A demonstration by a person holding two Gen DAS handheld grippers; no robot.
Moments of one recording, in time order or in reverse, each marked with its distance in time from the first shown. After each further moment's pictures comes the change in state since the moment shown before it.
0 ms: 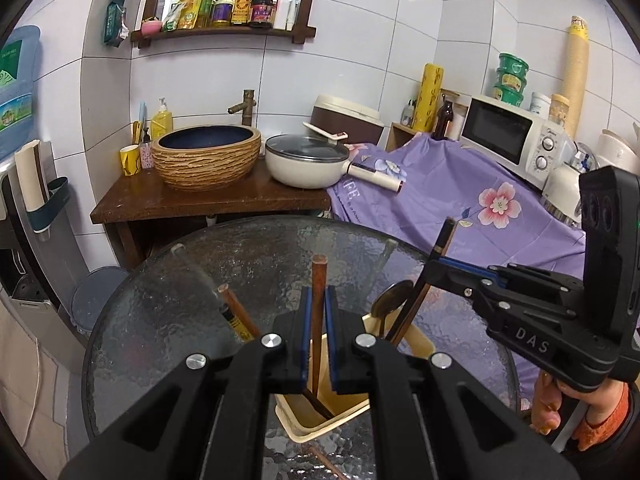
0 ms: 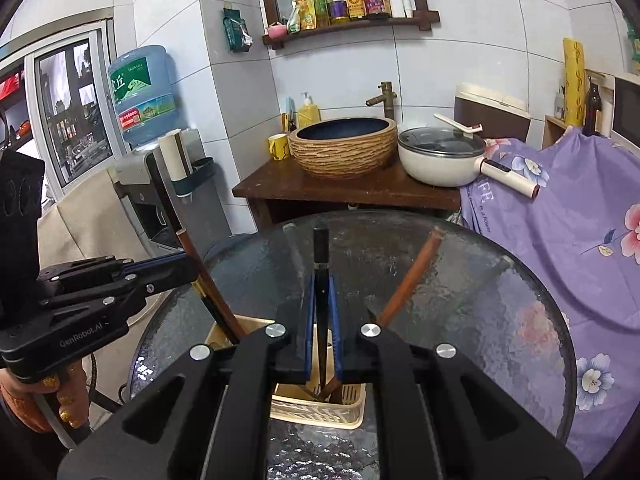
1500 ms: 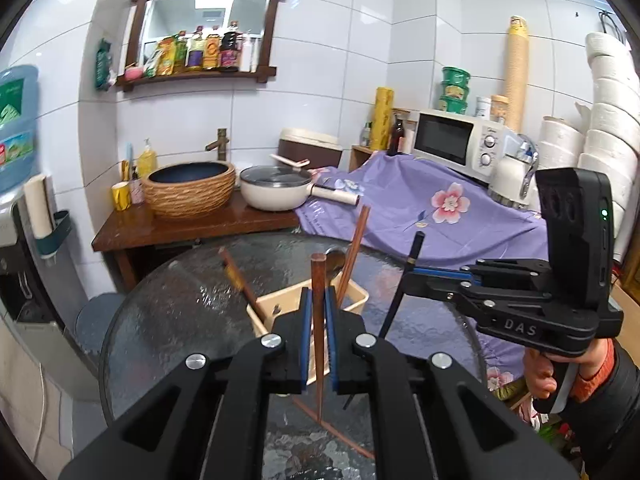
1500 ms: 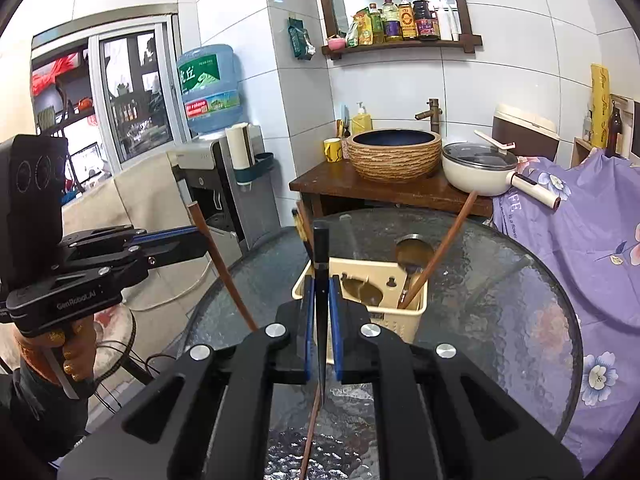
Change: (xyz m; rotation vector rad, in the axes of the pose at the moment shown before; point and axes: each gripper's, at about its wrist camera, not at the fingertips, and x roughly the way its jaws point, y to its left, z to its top) left arm -0.121 -0.031 -0.043 0.107 -0.121 -0.089; right arm -0.110 0.050 -0.048 -0.088 -0.036 0.148
